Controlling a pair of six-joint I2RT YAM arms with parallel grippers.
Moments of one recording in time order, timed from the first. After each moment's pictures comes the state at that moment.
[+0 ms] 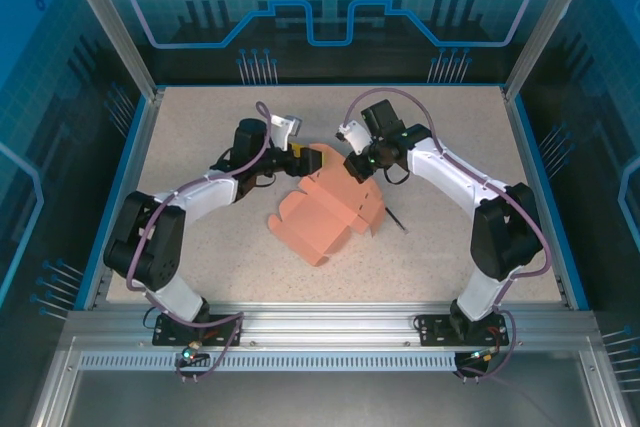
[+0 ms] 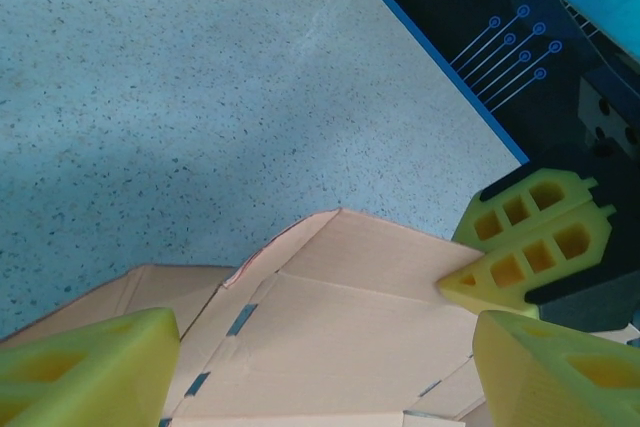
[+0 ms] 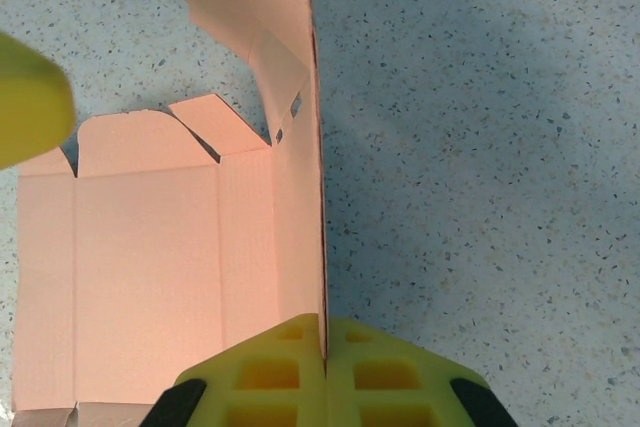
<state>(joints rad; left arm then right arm) -0.32 1.64 0.96 0.23 0.60 -0.33 0.49 1.73 1.41 -0.68 -0.25 -0.18</state>
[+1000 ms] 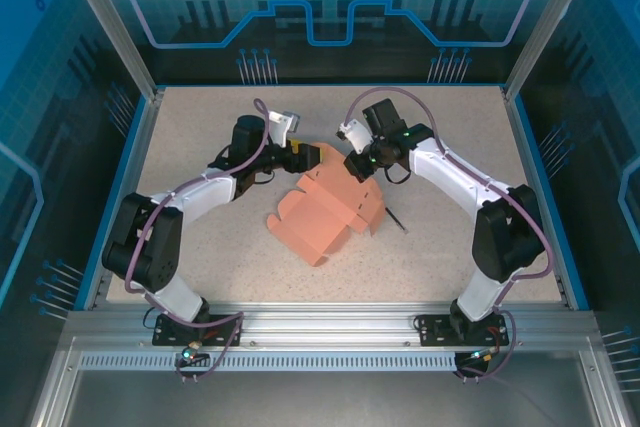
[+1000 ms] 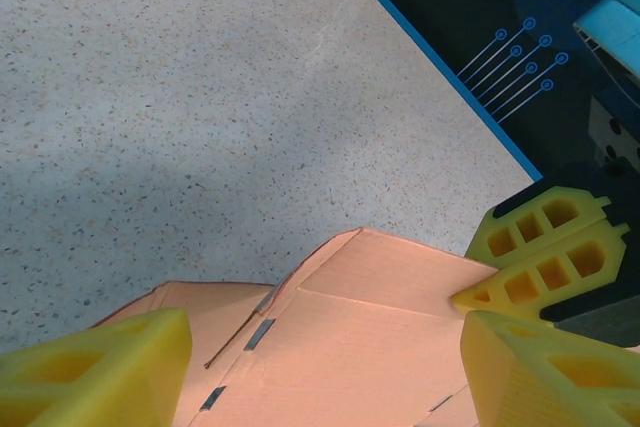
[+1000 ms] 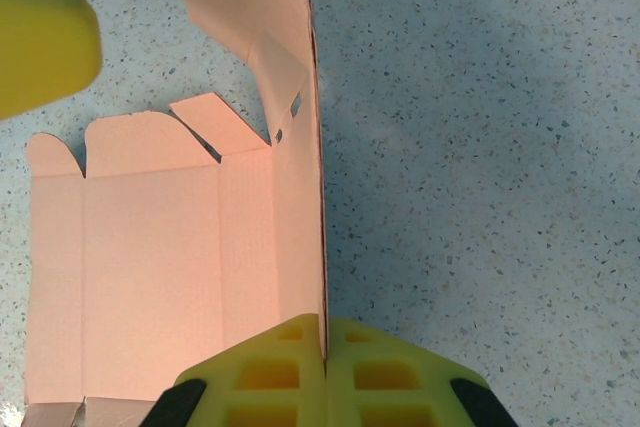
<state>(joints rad) -0.32 1.63 0.99 0.20 0.58 -0.32 0.49 1.71 1.41 -0.68 -0.27 -0.18</state>
